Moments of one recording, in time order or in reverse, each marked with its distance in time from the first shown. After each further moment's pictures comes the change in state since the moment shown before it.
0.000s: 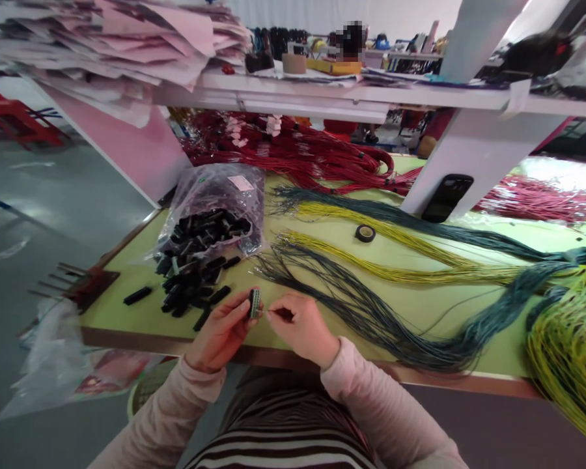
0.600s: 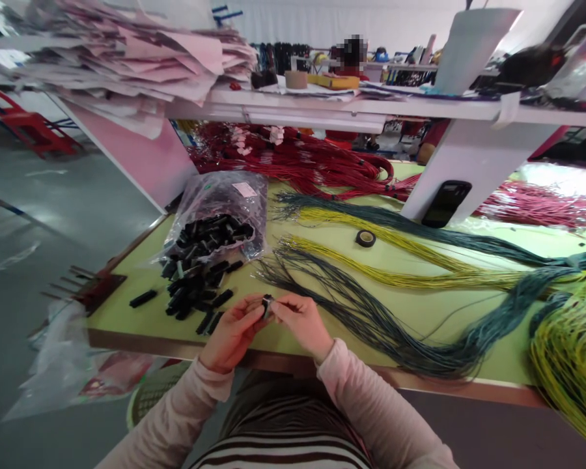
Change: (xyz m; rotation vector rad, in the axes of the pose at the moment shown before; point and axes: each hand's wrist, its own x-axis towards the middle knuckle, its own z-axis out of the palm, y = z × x) left_hand 0.006 -0.017 0.002 0.010 -0.013 0.047; right_hand 0.004 0.029 0.017 0.551 0.018 0.339
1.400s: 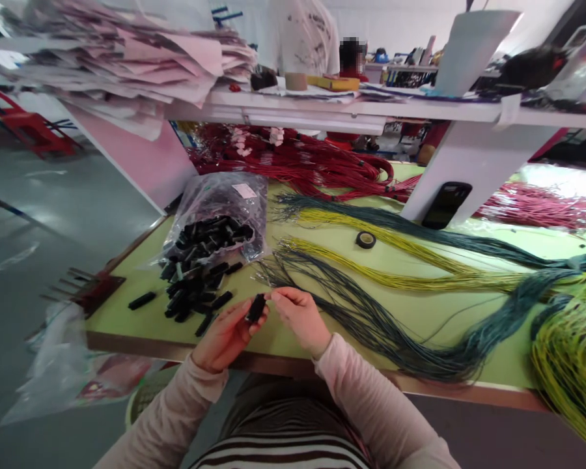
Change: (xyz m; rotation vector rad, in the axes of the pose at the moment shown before) left_hand 0.000 0.020 -0.004 0.016 -0.123 -0.109; right_hand 0.009 -0.010 0.005 0.302 -0.032 0.070
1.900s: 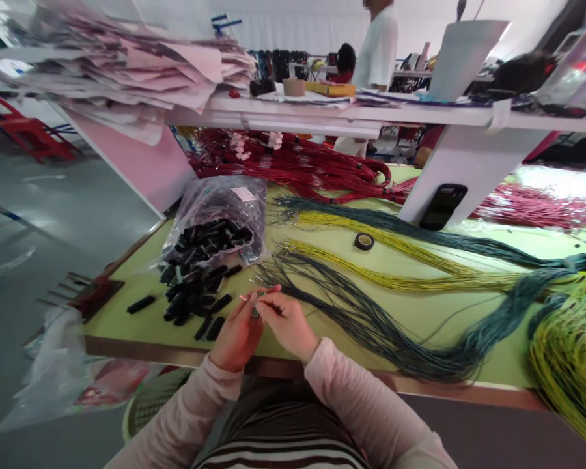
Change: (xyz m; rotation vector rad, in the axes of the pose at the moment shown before) left_hand 0.017 -0.023 0.017 -0.084 0.134 0.248; right_hand 0.004 0.009 0.012 -0.479 -0.037 -0.262
